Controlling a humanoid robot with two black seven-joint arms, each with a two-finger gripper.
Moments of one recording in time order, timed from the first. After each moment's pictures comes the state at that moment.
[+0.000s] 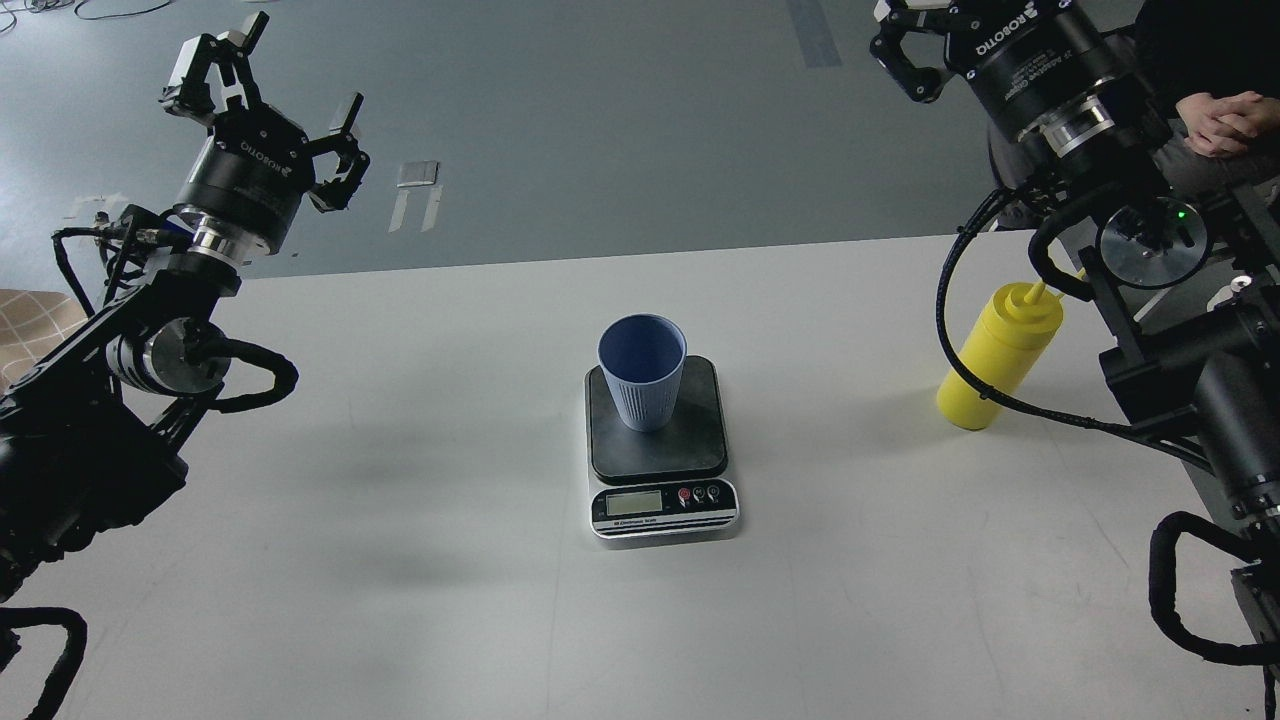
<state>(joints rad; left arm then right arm) -0.80 0.47 -0.73 -0.78 0.09 -0.43 -0.49 0.73 -0.23 1.36 1.05 -0.15 0.48 -0.04</state>
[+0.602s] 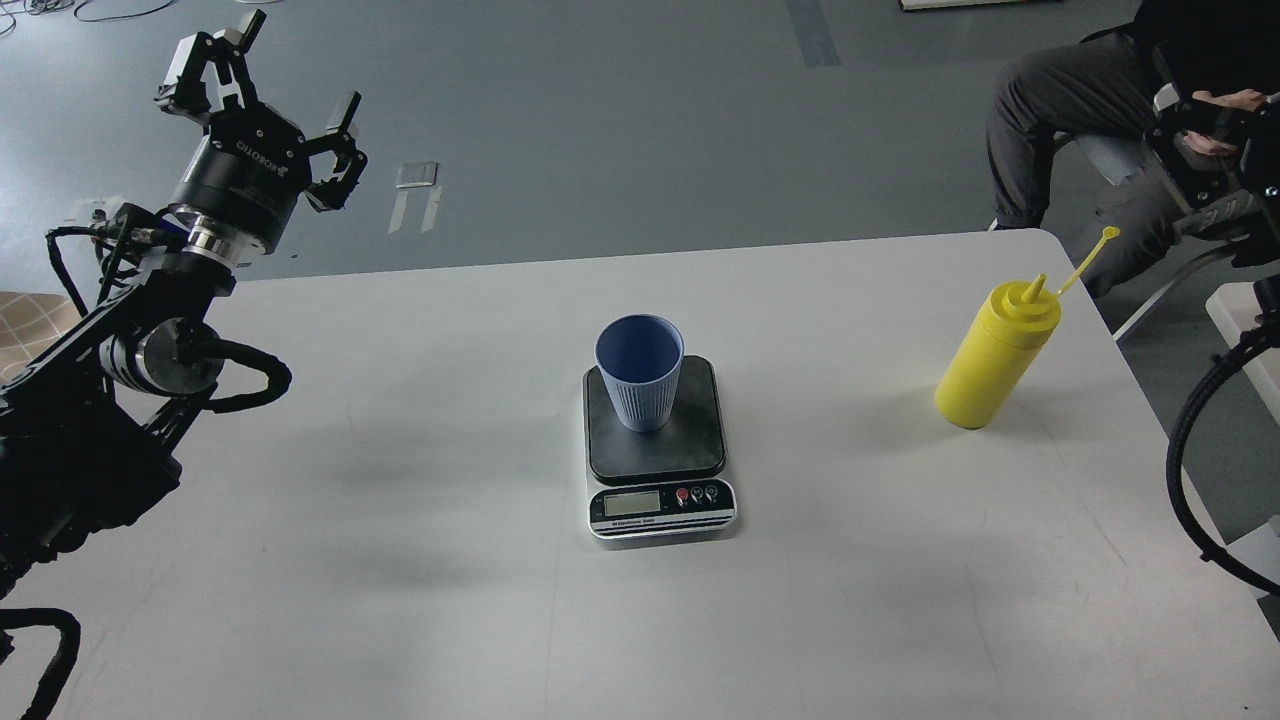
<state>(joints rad) -0.80 0.48 -0.73 -0.78 0.09 -0.45 -0.49 0.06 -0.53 1.59 1.47 0.30 0.49 -0.13</state>
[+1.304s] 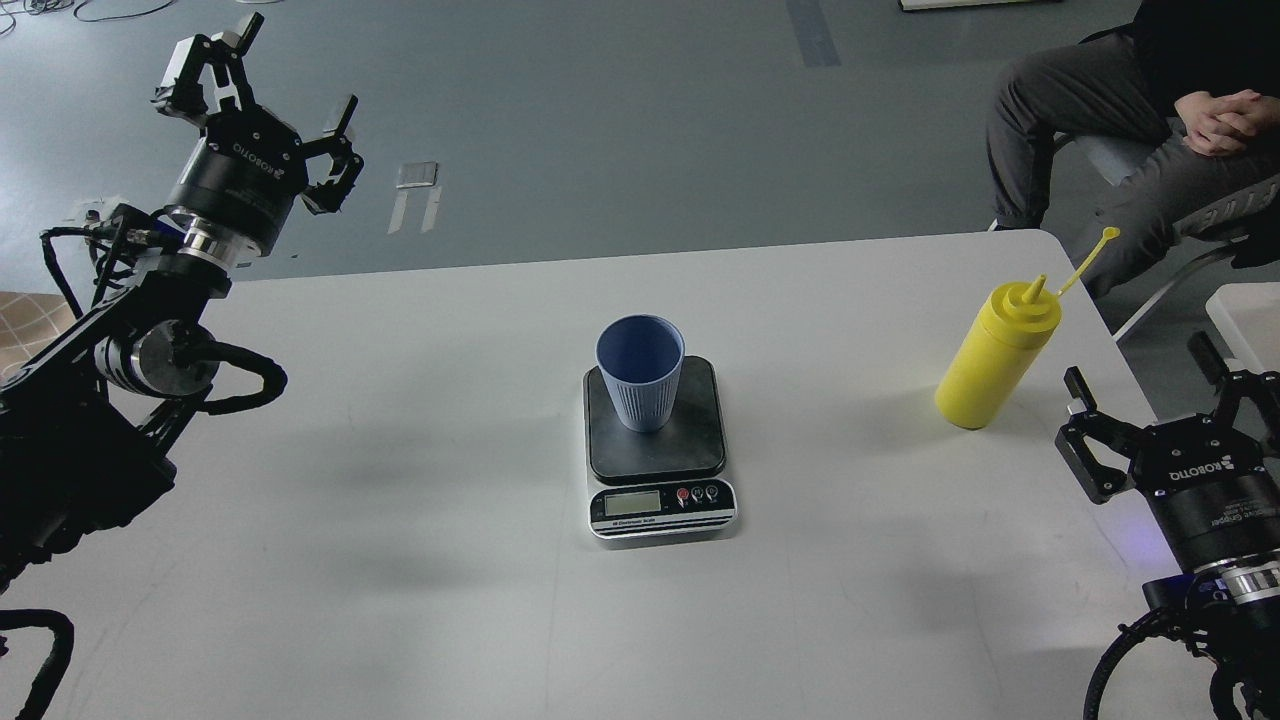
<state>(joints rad) -0.80 0.49 -0.72 -0.78 0.09 -0.45 -0.49 -0.31 -0.24 1.58 1.47 0.29 0.49 -0.13</state>
